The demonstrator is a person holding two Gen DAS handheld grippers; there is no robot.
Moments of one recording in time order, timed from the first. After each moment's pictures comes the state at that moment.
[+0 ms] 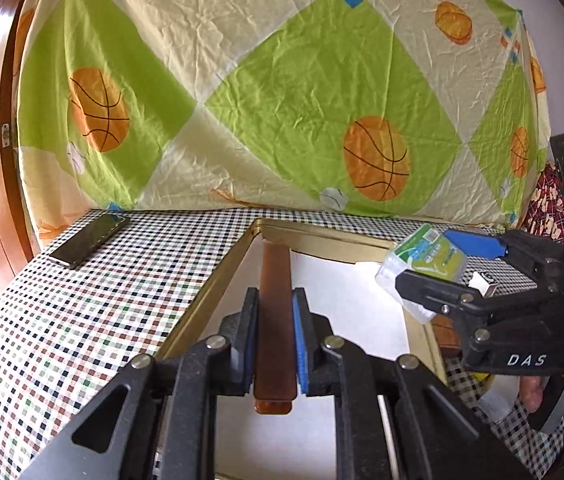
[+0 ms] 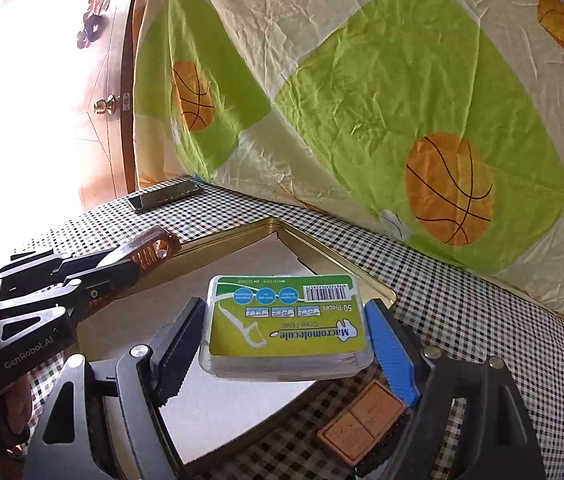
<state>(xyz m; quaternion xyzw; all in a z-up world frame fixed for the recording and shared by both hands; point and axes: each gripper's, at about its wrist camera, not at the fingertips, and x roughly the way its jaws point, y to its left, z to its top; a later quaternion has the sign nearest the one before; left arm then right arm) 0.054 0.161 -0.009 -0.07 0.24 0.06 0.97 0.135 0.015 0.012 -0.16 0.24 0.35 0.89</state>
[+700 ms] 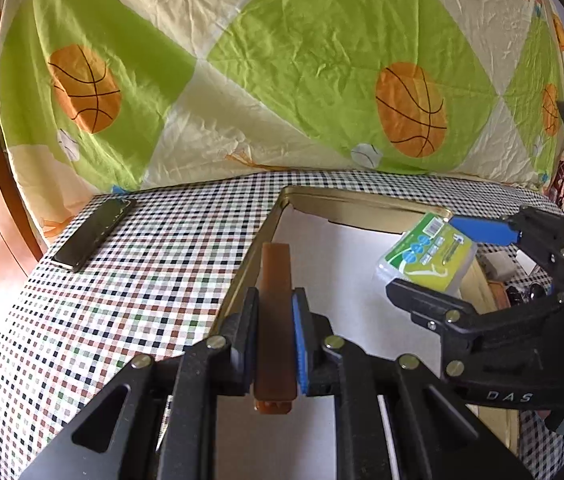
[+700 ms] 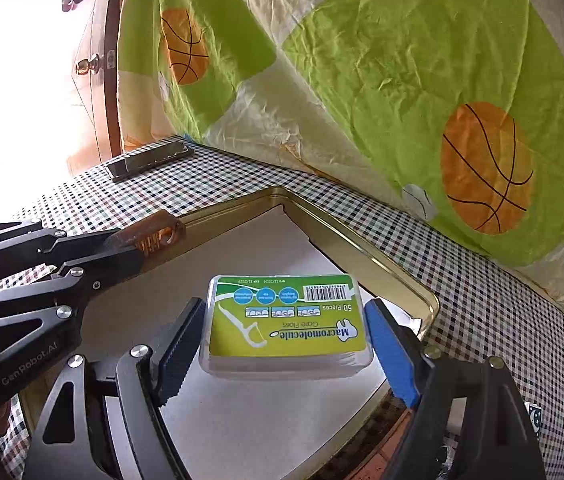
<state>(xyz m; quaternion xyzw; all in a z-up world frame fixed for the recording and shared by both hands) 0.104 0.182 -0.021 -0.02 0.32 0.09 0.94 0.170 0.063 -0.013 -0.19 0.30 0.34 0.87</state>
